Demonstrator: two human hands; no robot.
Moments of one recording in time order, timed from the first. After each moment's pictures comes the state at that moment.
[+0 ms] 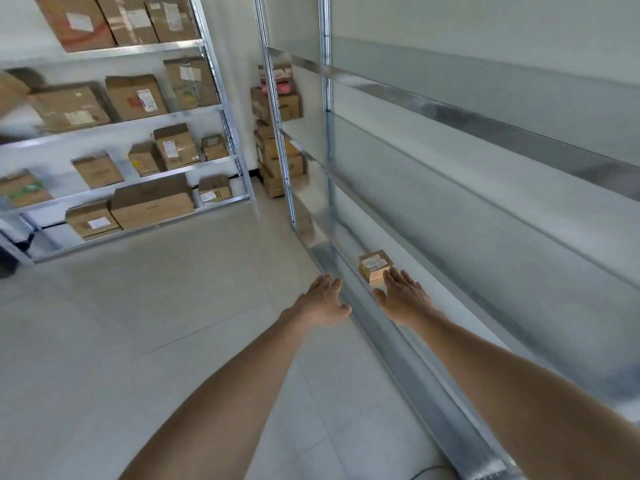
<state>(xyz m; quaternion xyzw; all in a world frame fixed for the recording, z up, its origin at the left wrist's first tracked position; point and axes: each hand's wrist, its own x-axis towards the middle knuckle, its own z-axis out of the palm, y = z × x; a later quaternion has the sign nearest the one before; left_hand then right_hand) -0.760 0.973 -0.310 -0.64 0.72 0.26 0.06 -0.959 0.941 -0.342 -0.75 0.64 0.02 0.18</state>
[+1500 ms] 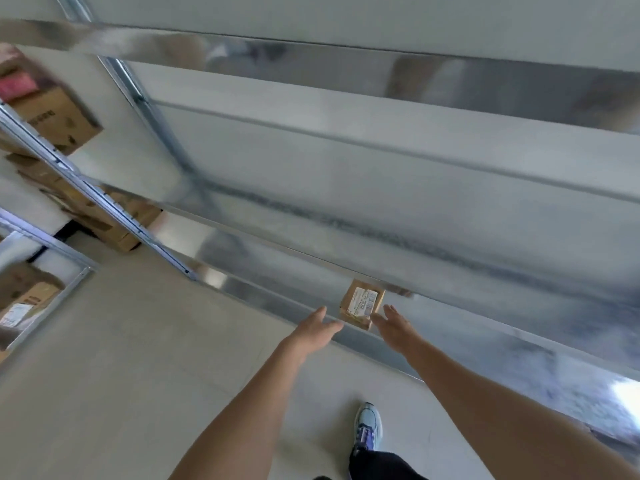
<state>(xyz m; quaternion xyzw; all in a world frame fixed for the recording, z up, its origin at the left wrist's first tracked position) -0.707 0.480 -0.450 -0.51 0.66 0.53 0.13 -0.875 0.578 -0.502 -0.29 0.82 -0.18 0.45</state>
